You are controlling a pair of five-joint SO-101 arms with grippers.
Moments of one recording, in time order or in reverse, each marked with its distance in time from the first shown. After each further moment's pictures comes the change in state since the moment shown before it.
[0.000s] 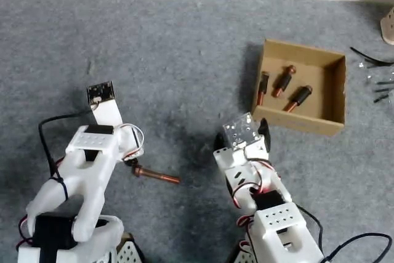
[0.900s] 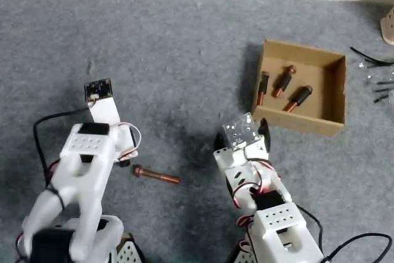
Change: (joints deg) left arm -0.4 -8.4 -1.7 9.8 -3.1; right arm 0.0 0.0 0.0 0.0 0.0
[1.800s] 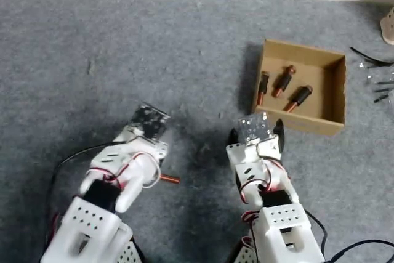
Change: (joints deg) left arm 21.5 -45.9 22.9 -16.8 -27.6; right arm 7.1 -0.4 0.0 0.0 0.0
